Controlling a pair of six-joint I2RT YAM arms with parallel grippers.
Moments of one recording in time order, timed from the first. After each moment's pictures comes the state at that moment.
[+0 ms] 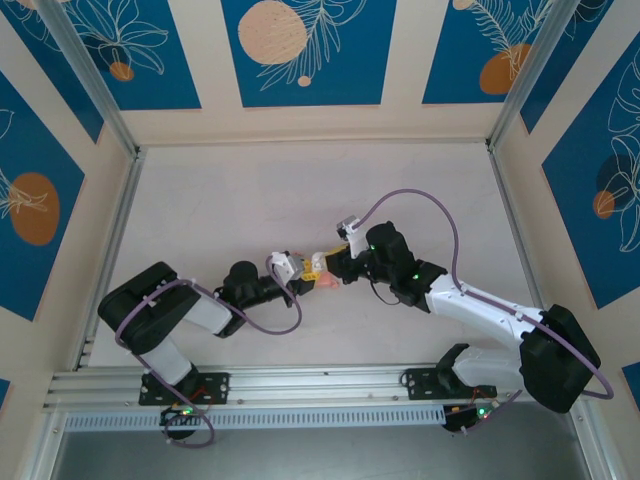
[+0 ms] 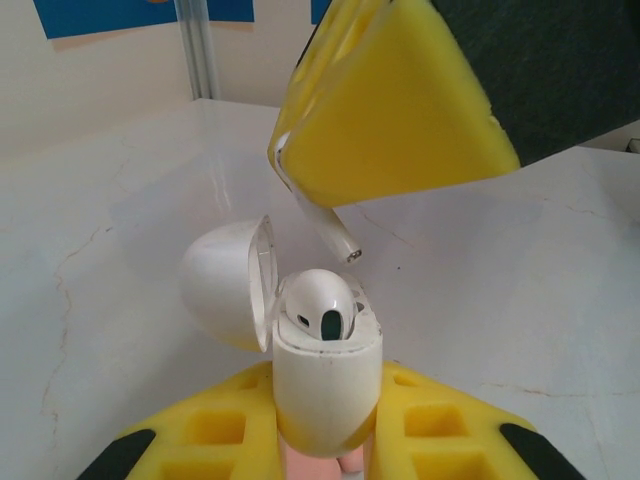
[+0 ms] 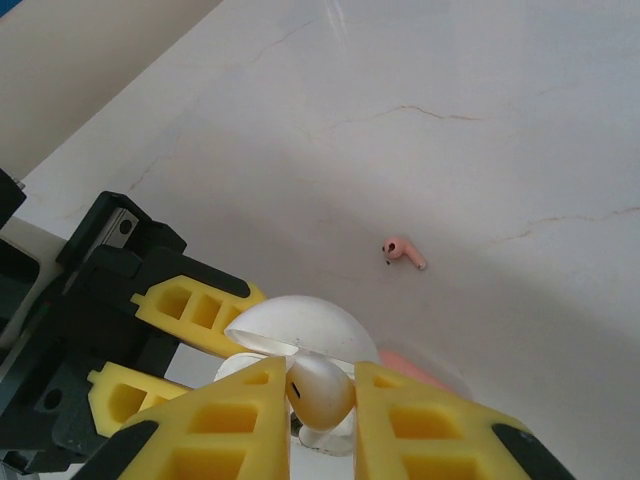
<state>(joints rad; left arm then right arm) -0.72 1.64 0.31 1.22 0.38 0.05 0.73 1.19 0.66 0.01 -0.21 0.26</state>
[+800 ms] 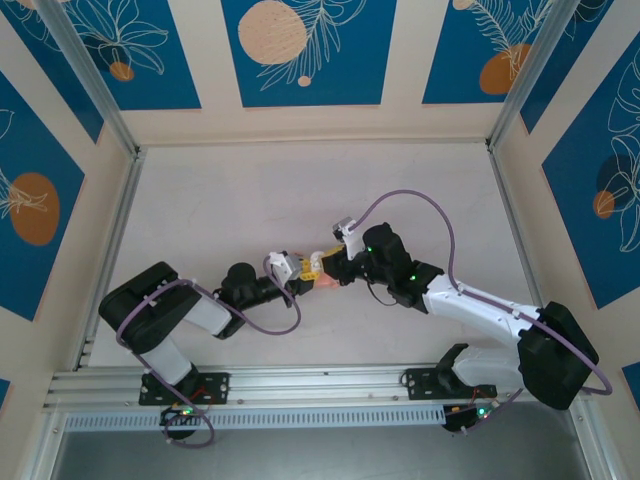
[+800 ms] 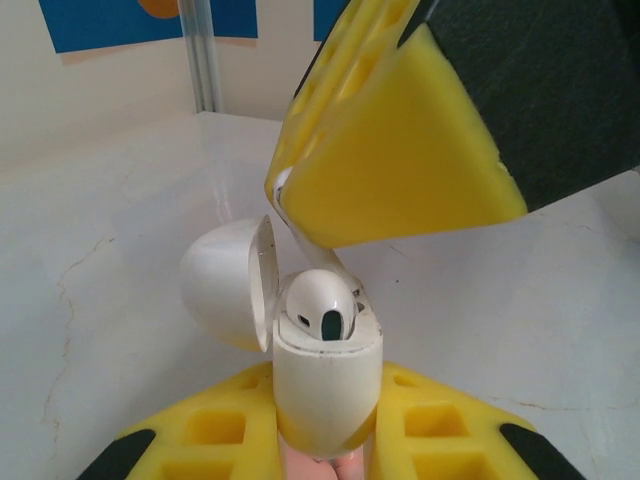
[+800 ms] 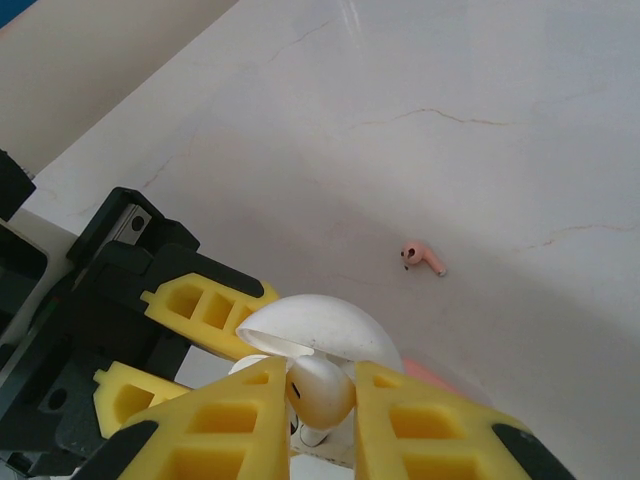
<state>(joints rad) -0.72 1.64 0.30 1.27 0.38 0.03 0.75 1.20 0.66 0.04 -0.21 0.26</state>
